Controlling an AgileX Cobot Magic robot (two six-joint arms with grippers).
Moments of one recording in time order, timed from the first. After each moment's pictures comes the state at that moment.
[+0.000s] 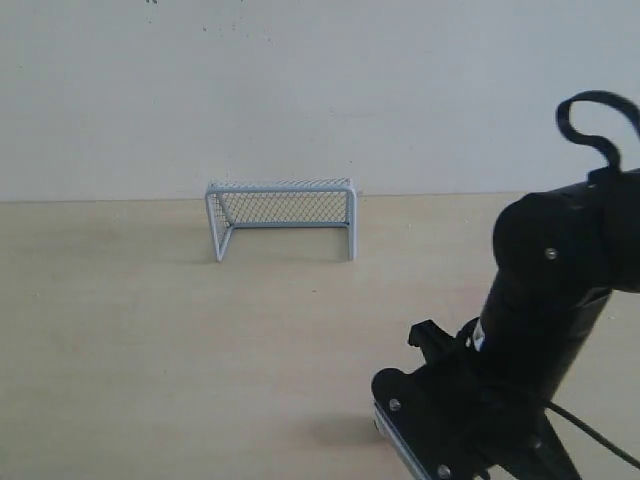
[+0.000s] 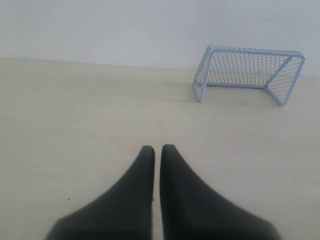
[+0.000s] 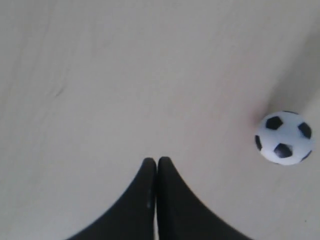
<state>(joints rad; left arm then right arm) 0.10 0.00 0.00 -0.15 0.30 0.05 0.62 1.64 -0.89 0.14 0.83 -1.56</state>
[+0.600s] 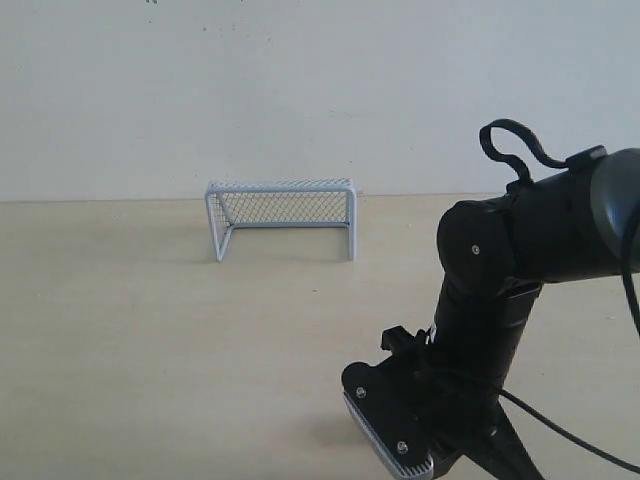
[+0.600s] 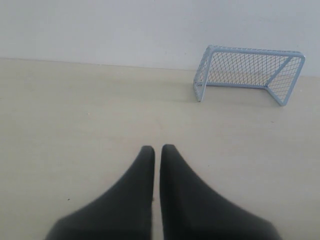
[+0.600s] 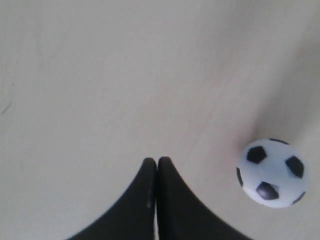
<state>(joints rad) 0.10 0.00 0.00 -0.15 0.30 0.05 0.60 1.82 -1.02 0.19 0.83 -1.61</state>
